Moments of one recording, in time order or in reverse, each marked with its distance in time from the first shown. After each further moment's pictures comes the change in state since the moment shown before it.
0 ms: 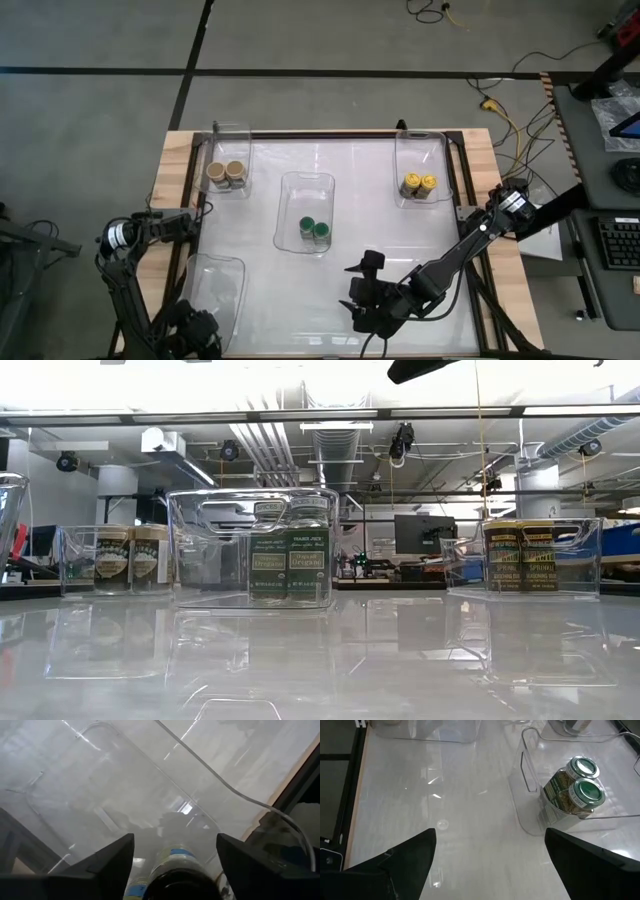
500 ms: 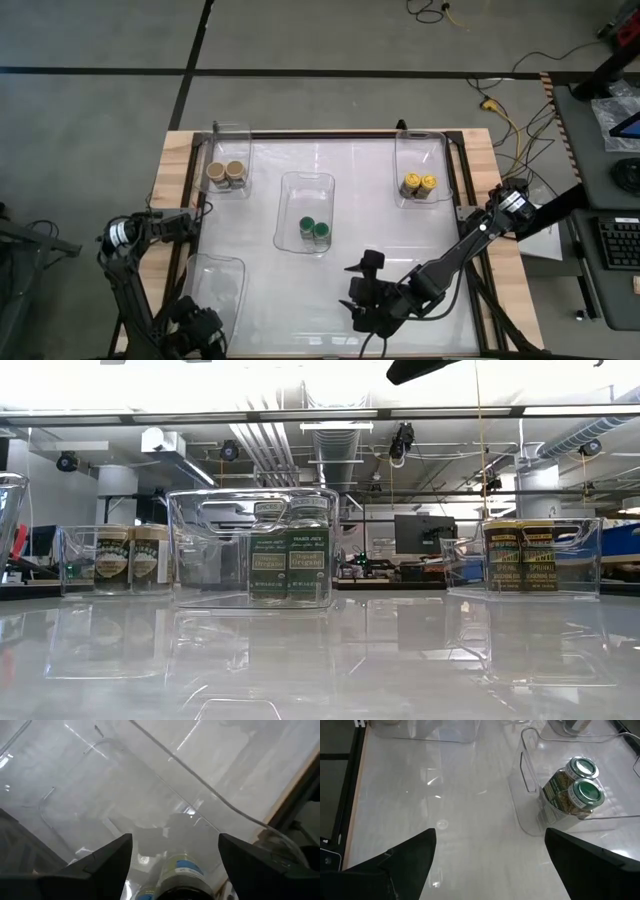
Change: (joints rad) left arm 0.033 -0.011 0.015 -0.043 -0.004 0.060; right arm -0.002 0.000 0.000 -0.001 0.000 -0.003
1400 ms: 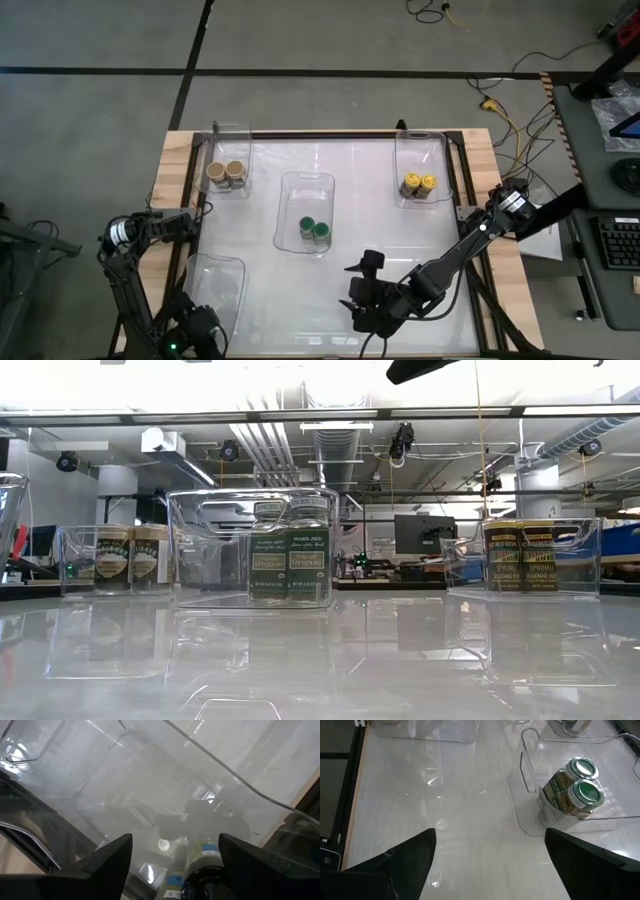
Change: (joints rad) left arm 0.014 -0.001 0.062 -0.127 0.099 0.068; right arm 0.000 0.000 0.000 0.000 0.000 -0.006
